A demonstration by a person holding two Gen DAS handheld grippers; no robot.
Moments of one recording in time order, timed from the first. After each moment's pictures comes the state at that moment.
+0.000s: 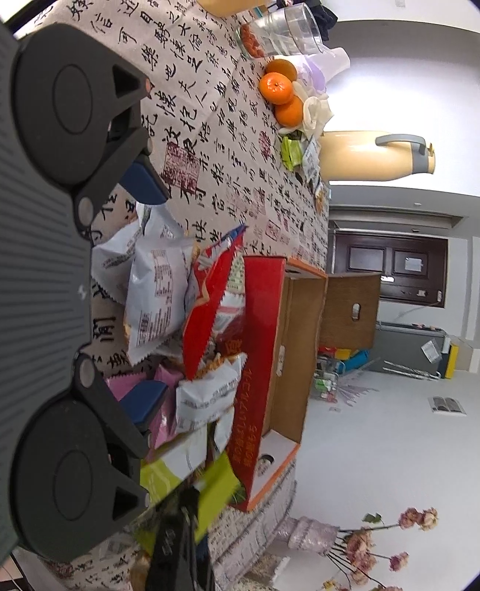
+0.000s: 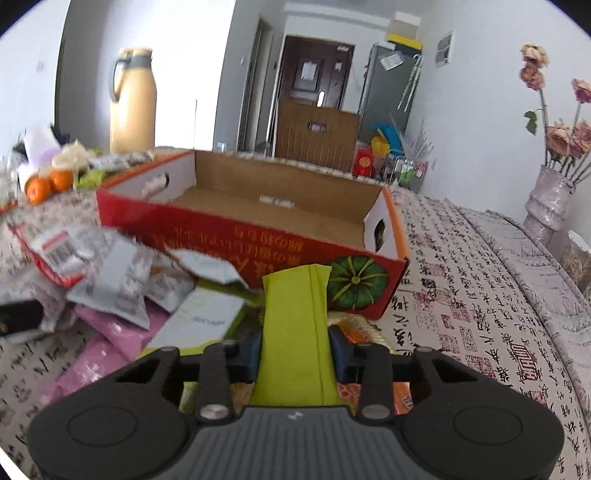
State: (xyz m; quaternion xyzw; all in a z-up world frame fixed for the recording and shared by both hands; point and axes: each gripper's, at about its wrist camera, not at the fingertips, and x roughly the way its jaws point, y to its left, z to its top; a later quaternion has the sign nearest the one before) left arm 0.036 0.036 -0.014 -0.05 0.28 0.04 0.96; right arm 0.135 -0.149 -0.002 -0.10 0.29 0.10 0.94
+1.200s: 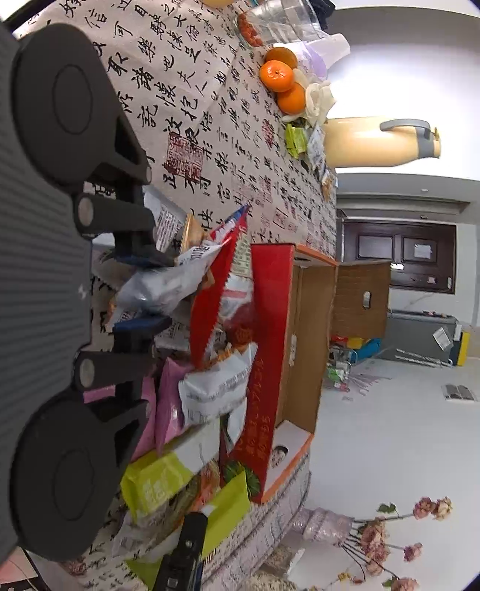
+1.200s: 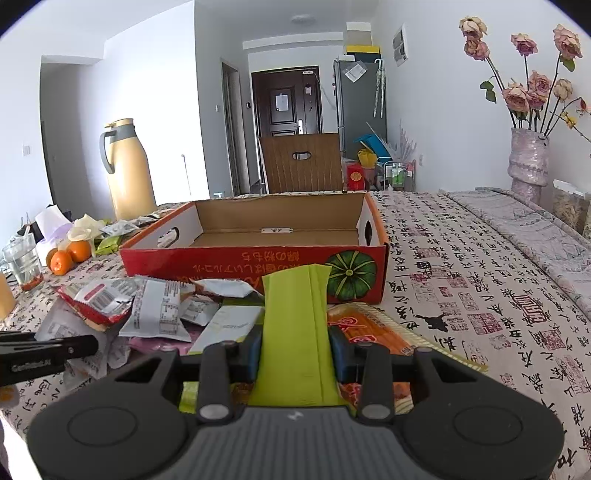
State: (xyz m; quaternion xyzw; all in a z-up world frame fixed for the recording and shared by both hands) left arm 0.035 0.033 -0.013 -0.04 0.28 0.01 0.96; right arm 0.090 -0.175 0.002 0.02 0.26 0.10 0.96
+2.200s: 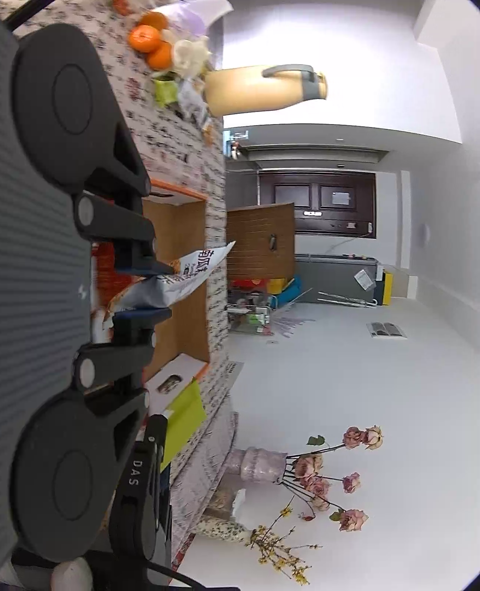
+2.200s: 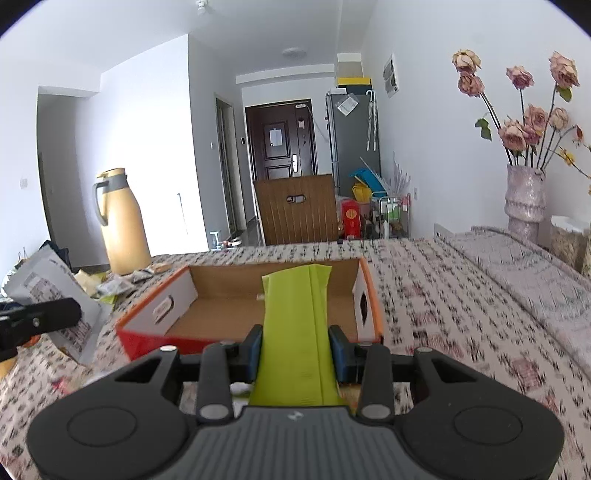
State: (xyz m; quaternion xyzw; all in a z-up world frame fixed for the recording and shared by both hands) left arm 0.048 -0.009 0.083 -0.01 0.15 -0.06 0.99; right arm 0.132 -0.179 0.055 0.04 0.20 0.10 0.97
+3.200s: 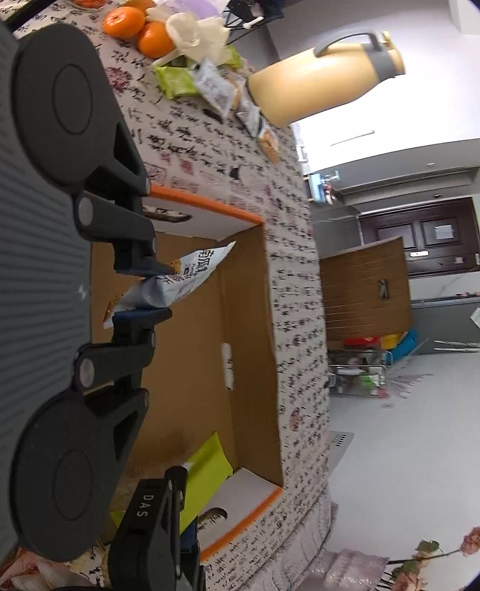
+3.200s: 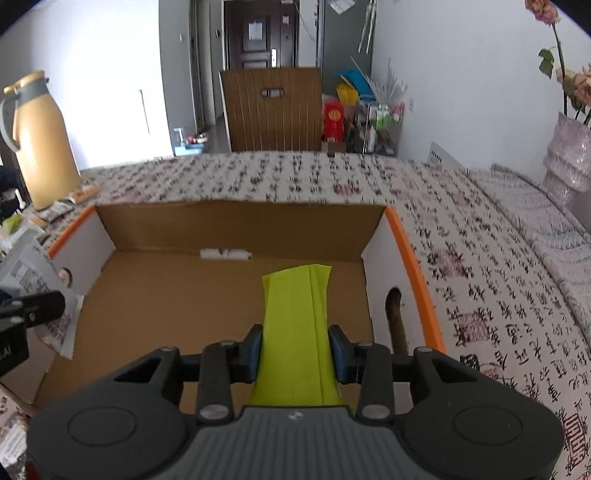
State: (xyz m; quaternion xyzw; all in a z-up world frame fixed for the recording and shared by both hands) left arm 0.270 0.004 0.032 0.04 0.35 0.03 0.93; right arm 0.342 -0.131 0.008 -0.02 0.38 0.05 0.92
